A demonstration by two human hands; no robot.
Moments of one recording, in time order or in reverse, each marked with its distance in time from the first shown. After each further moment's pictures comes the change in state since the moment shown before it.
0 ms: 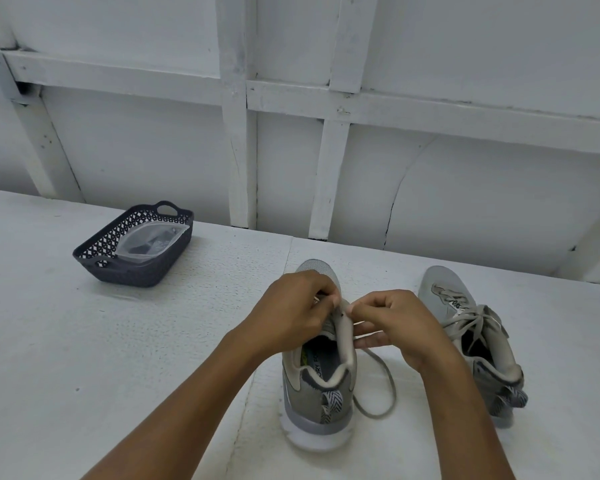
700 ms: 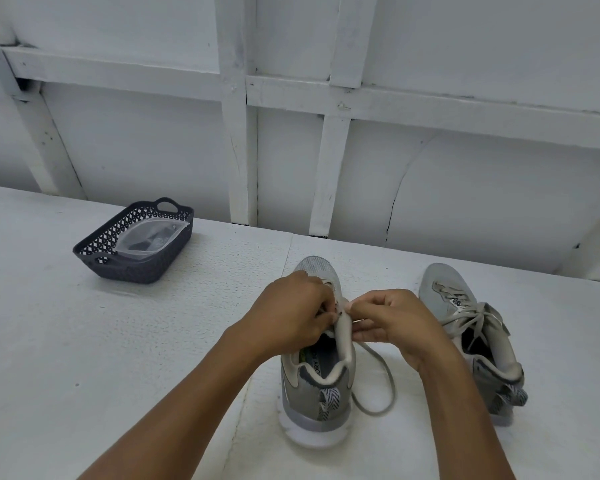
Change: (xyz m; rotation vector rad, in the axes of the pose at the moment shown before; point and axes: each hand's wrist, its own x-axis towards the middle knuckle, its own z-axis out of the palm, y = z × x) left_hand 0.000 -0.002 0.003 0.291 -0.085 0.075; right_hand -0.006 -0.004 0.002 0.102 -0.038 0.029
